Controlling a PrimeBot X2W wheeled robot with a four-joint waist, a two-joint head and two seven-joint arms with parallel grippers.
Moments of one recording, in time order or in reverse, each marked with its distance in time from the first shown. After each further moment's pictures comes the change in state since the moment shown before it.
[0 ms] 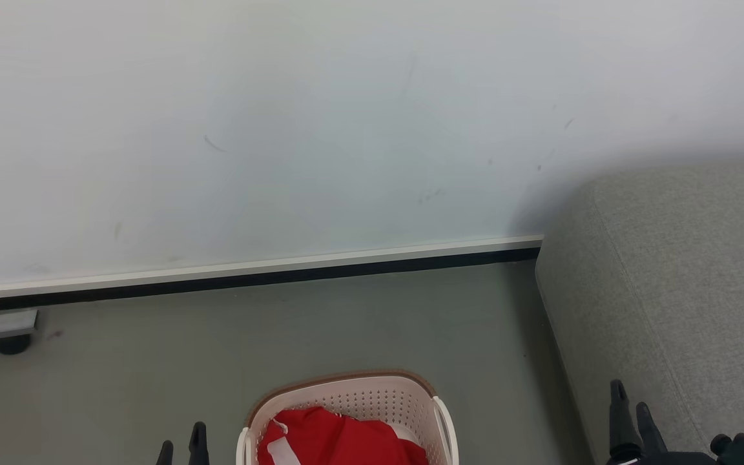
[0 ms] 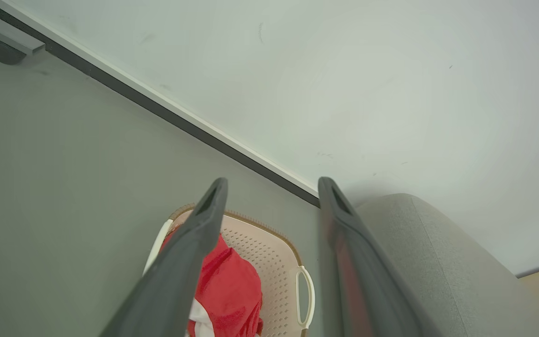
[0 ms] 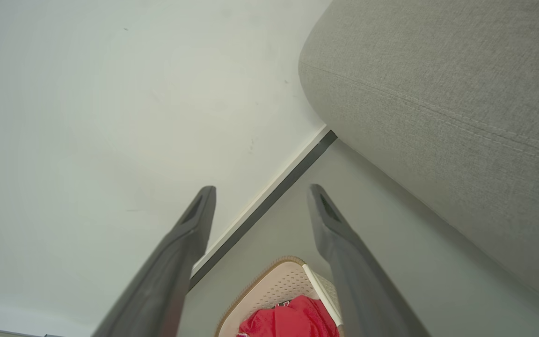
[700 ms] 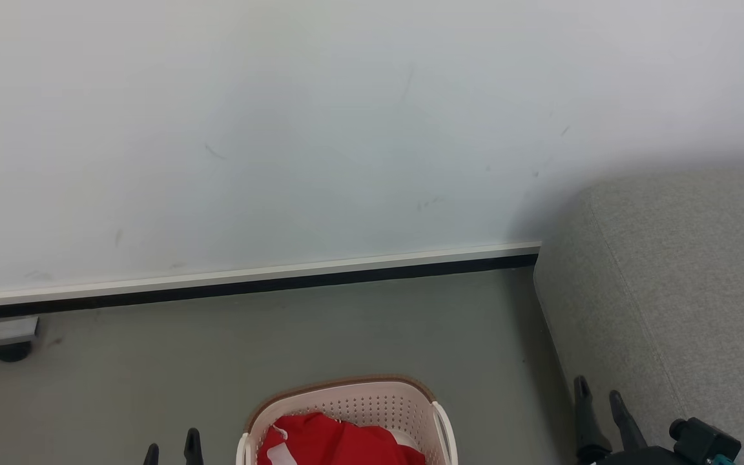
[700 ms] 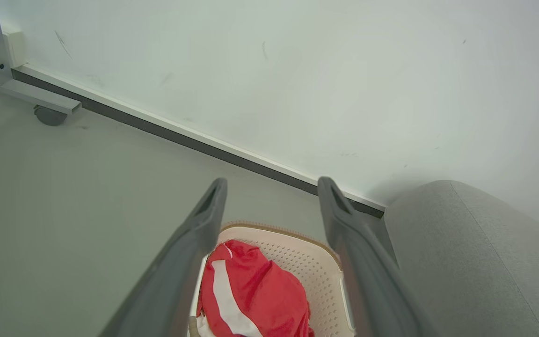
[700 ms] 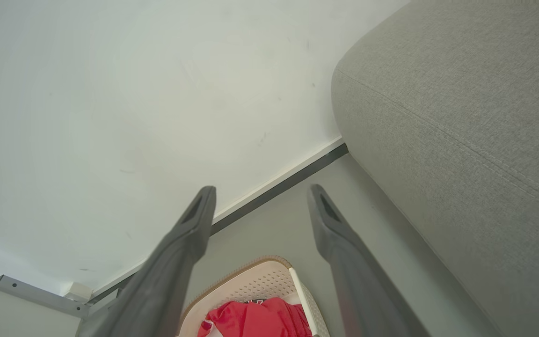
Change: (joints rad) left arm 0.017 0.003 0.005 -0.007 0.210 0.070 -0.052; right arm -0.021 -0.002 0.087 0.035 -0.236 0.000 -0.062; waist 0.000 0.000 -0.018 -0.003
